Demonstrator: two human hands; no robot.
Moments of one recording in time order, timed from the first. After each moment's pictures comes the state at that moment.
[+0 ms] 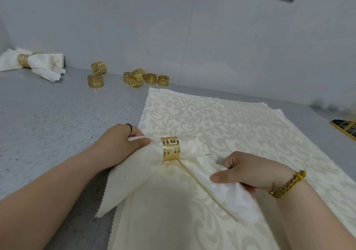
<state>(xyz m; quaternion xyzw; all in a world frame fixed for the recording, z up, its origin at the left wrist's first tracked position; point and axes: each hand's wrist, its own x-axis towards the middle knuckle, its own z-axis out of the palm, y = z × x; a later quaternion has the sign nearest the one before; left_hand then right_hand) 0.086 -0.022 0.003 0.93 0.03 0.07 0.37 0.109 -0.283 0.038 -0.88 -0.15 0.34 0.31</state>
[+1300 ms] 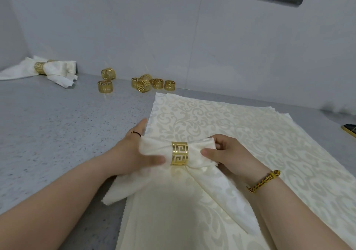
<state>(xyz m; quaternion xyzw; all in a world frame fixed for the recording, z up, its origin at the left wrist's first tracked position) 0.080 -0.030 0.002 0.91 0.05 -0.01 0.41 0.134 -0.250 0.005 -0.77 -0.13 0.15 0.61</state>
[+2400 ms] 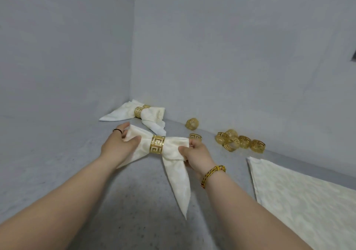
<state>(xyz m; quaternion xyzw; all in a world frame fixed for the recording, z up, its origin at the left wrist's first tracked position) 0.104 0.259 0.022 0.77 0.30 0.30 0.48 0.203 0.104 0.023 -0.74 -0.19 0.16 0.62</state>
